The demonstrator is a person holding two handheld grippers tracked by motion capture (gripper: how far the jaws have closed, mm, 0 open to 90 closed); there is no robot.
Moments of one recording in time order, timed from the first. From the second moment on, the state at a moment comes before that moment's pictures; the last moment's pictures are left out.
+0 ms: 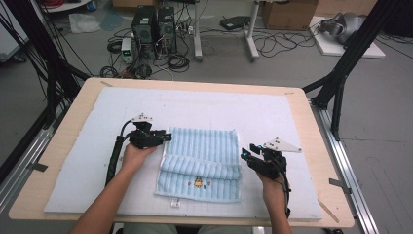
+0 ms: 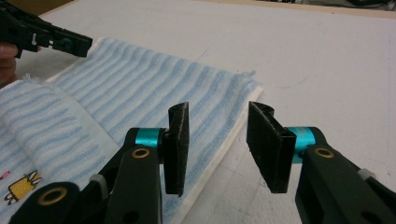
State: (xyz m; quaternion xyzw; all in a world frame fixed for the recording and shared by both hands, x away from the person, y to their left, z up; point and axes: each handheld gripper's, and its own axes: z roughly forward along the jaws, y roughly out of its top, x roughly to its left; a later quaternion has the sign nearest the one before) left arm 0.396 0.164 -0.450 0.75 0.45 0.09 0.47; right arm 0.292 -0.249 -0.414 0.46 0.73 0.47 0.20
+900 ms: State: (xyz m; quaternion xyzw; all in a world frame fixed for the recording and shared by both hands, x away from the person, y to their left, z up) left arm 0.396 0.169 -0.444 0.72 0.45 0.07 0.52; right arm 0.351 -0.228 -0.438 0.50 0.75 0.39 0.16
